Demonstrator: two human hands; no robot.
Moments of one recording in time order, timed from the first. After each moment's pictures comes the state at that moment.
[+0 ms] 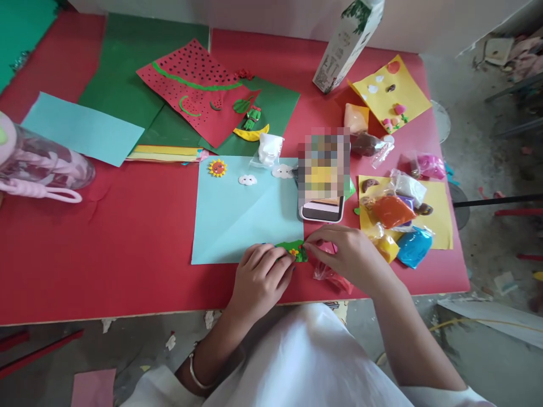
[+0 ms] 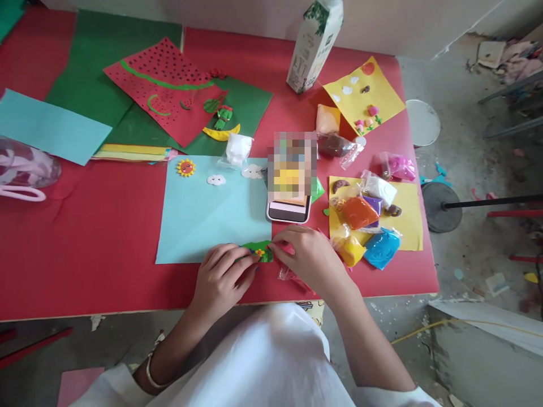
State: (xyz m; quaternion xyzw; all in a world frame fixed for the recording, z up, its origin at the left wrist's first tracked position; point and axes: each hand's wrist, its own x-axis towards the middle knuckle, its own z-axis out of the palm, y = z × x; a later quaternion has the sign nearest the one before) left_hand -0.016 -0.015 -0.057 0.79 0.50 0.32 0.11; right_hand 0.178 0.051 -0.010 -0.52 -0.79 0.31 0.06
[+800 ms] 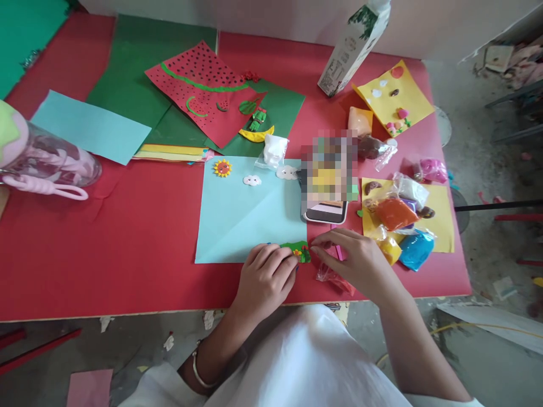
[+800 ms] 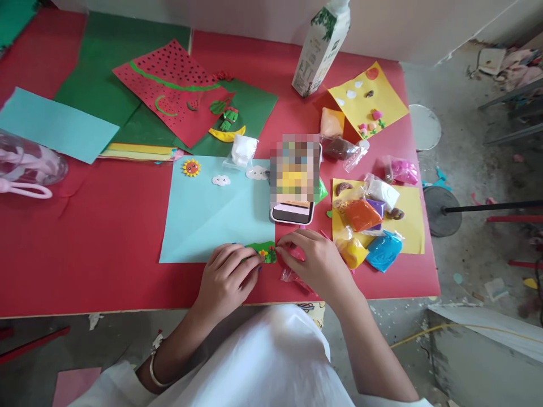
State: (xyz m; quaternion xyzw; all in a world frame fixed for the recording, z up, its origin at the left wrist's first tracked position) left_hand -0.015 -0.014 -0.054 0.80 0.50 0.32 0.11; right_hand 0.183 0.039 -0.013 -0.53 -0.79 0.28 0.12
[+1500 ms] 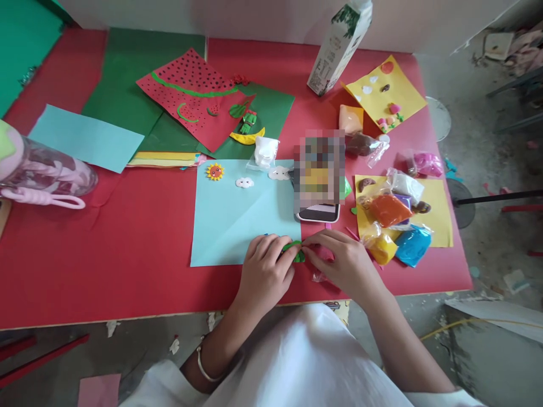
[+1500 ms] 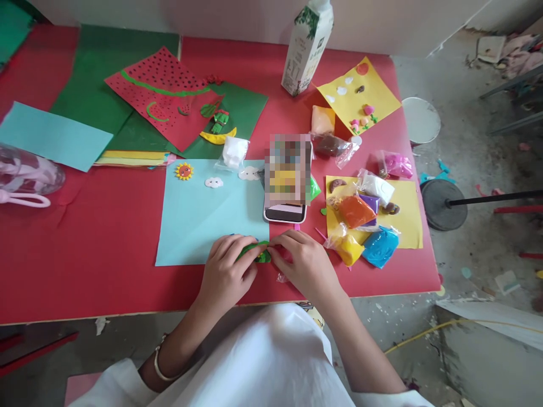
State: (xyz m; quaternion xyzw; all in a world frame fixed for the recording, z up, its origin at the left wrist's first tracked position) left_hand -0.004 -0.001 -0.051 0.81 0.51 0.28 0.10; right_hand 0.179 0.029 -0.026 -0.53 -0.80 0.24 0.16
